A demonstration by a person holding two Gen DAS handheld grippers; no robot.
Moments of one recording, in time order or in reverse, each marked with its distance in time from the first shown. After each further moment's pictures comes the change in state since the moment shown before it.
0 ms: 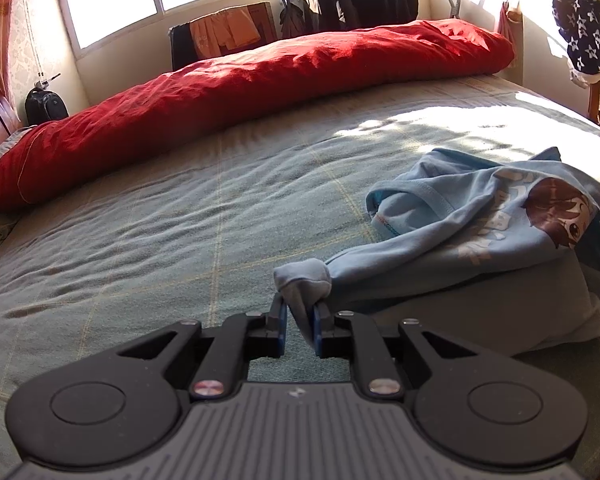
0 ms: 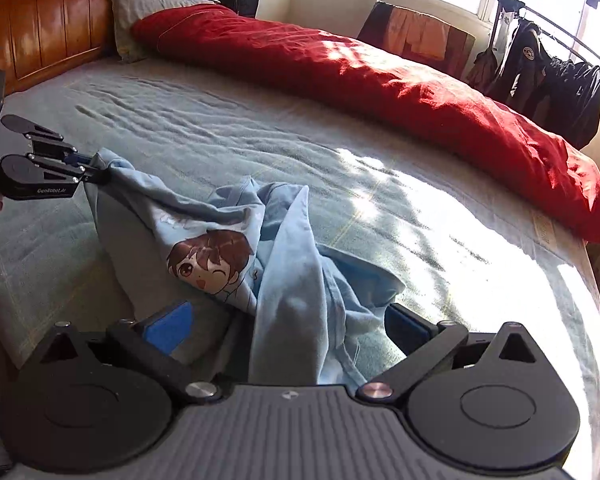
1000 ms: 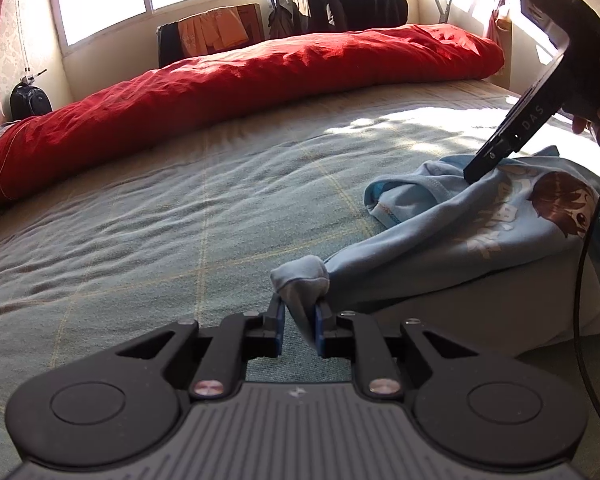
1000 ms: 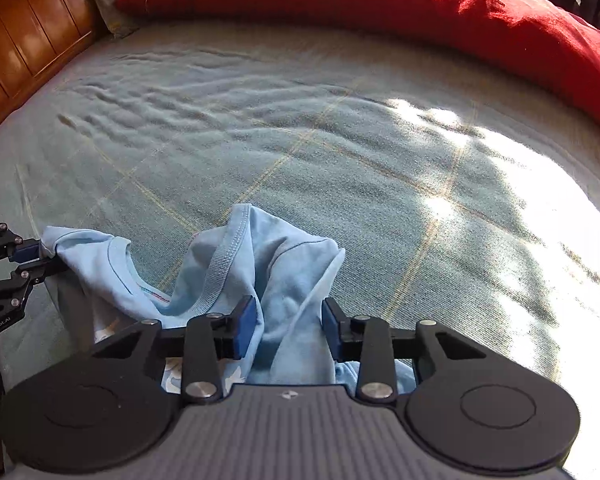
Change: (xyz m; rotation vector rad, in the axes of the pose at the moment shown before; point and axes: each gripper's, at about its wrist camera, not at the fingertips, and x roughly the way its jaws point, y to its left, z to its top) left arm 0.020 0.010 -0.010 -0.013 -0.019 -0.059; right arm 0.158 -0.036 0.086 0.142 0.261 0.240
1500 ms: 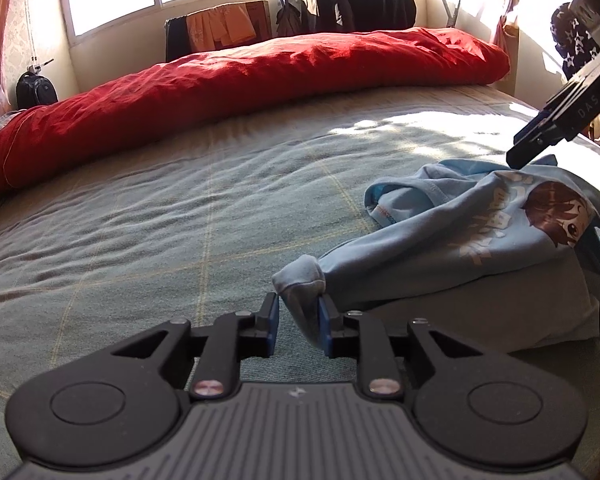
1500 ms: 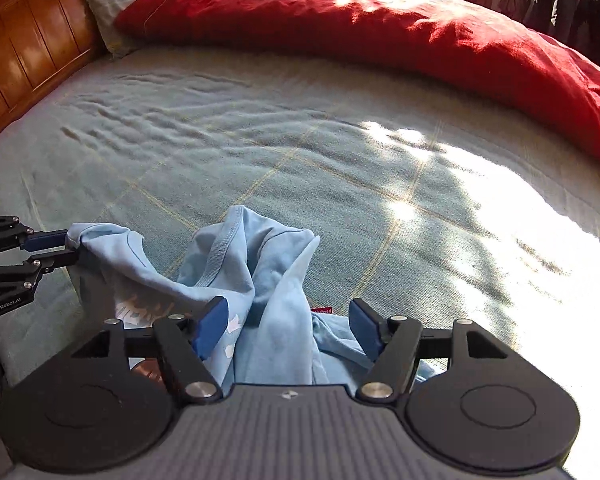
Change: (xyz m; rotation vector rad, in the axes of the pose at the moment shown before) left arm -0.012 -0.001 0.001 -0.033 0.011 -0.001; right arm -0.058 0.009 -0.029 -0.043 -0.094 -0.075
